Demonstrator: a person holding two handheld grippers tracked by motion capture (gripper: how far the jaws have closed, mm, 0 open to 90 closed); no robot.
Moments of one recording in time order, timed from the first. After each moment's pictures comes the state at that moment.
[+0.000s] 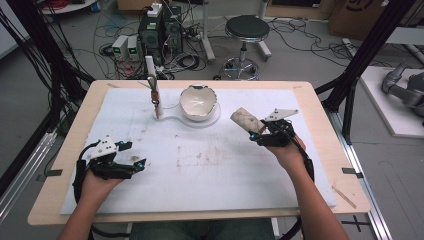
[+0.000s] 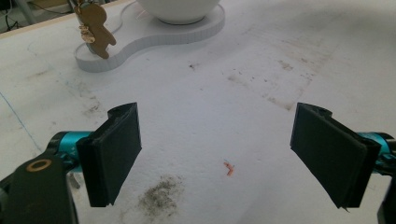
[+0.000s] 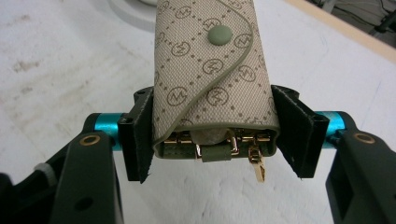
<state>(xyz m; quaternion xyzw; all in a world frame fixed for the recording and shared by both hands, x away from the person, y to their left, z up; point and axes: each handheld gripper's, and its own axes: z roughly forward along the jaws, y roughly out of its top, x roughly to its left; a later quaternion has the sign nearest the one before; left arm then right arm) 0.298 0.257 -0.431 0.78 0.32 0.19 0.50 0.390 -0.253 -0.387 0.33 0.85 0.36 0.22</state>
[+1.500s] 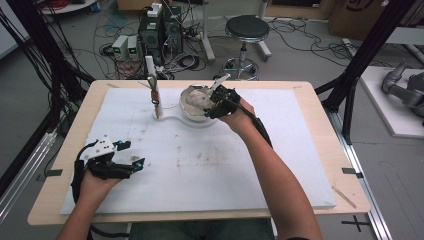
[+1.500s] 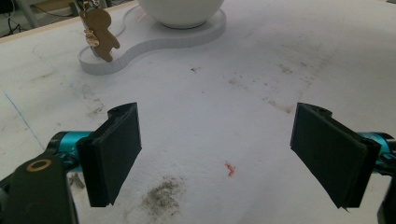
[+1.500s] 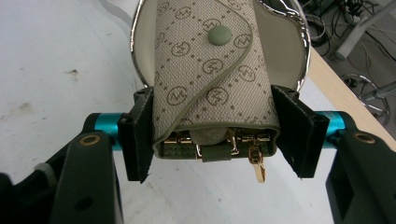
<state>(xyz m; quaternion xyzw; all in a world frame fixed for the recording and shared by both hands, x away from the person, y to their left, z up) 0.297 0.260 -0.429 0.78 0.32 0.19 0.50 0.474 -0.101 -0.350 0.24 0.91 0.28 0.22</state>
